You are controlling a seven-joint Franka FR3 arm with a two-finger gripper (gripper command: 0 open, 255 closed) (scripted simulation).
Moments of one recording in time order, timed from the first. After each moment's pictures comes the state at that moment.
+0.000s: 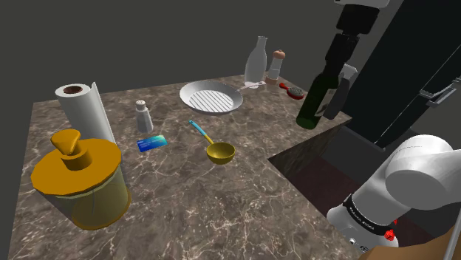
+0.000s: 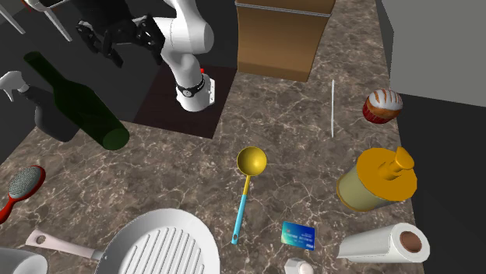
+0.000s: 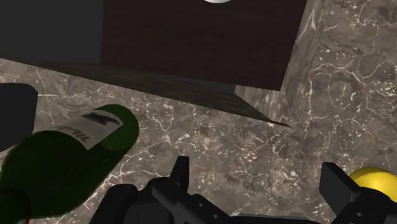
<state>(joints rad) 0.02 -0.78 0.02 -2.28 0.09 1.45 -0.09</state>
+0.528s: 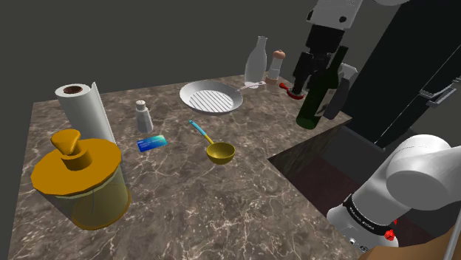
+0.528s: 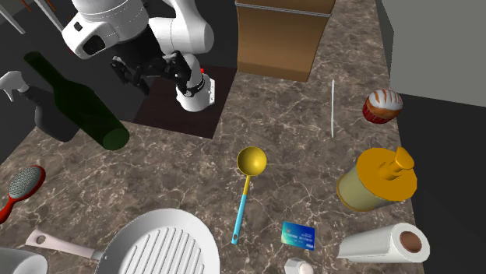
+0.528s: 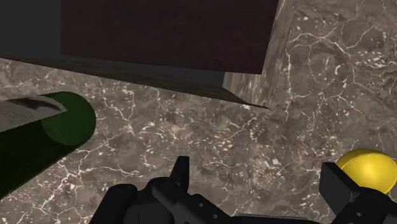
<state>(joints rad) 0.04 -0.69 0.11 -2.36 0.17 1.61 0.03</state>
